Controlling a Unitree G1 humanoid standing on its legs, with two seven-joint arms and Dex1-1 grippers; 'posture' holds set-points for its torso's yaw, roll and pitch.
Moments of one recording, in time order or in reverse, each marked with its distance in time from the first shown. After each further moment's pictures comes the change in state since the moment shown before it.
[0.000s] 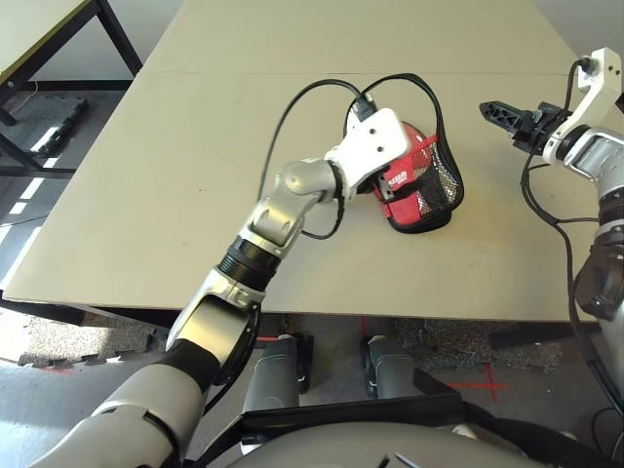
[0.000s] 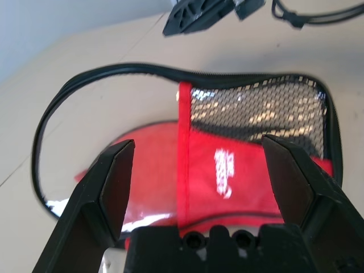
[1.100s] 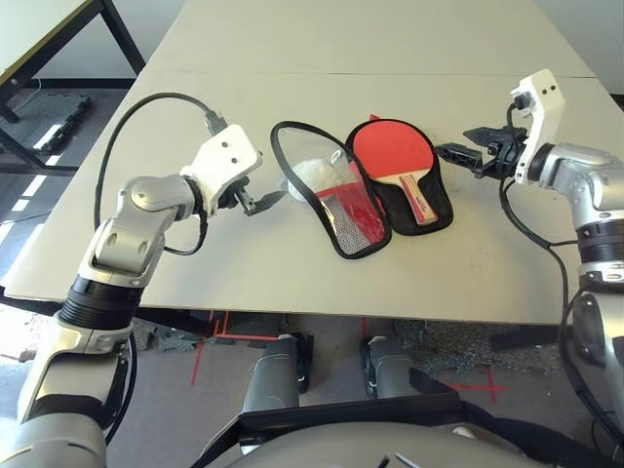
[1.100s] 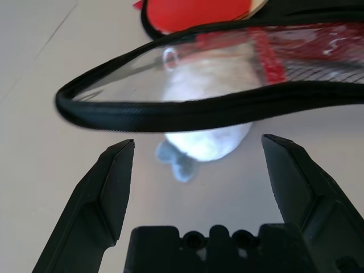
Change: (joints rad) left arm 0.224 0.477 0.124 -0.313 -0.077 0.227 -0.115; right arm 0.216 0.024 0.189 -0.402 -0.041 -0.057 0.127
